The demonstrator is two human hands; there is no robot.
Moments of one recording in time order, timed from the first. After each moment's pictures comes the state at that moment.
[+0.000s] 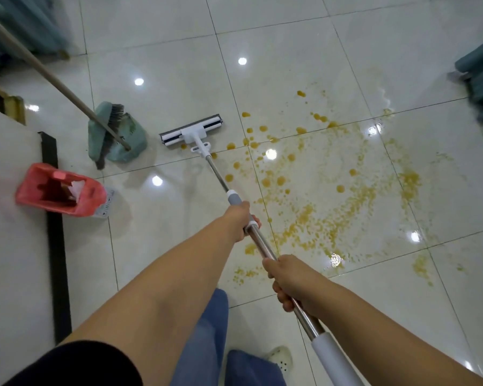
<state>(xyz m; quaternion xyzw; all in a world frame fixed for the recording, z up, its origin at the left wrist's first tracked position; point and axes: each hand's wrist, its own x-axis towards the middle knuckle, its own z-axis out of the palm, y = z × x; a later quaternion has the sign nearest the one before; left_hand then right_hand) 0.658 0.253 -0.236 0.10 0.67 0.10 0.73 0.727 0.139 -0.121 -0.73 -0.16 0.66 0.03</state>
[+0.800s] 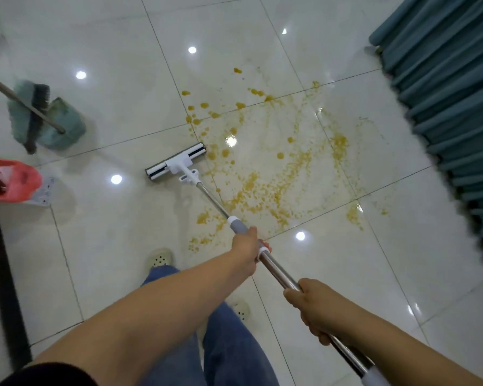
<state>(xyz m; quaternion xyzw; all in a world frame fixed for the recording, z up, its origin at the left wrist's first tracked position) 0.781 -0.005 -0.173 0.07 0.64 0.08 0.76 0.853 -0.097 -0.037 -0.77 -0.19 0.60 -0.10</state>
